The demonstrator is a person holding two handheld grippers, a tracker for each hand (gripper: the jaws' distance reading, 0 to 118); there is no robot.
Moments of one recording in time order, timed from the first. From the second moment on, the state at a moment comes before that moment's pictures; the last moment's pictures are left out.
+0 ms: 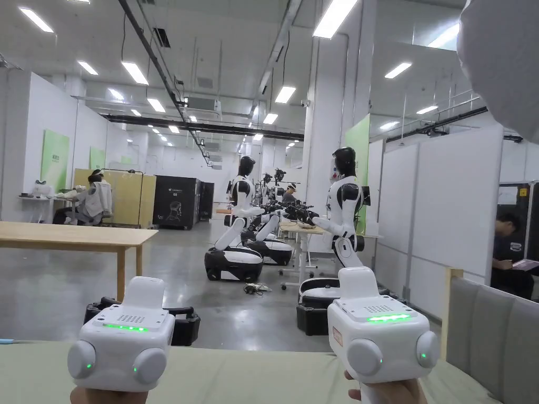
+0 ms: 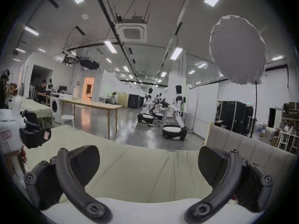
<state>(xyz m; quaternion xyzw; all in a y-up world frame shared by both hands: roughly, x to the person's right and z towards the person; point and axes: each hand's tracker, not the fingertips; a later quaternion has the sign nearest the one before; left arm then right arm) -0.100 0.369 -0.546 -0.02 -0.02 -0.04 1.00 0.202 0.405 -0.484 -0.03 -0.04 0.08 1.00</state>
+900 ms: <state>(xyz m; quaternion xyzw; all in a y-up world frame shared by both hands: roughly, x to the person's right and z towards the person) -0.111 0.366 -0.548 -0.04 -0.01 -0.04 1.00 0.186 0.409 -0.463 0.03 -0.08 0.06 0.99</state>
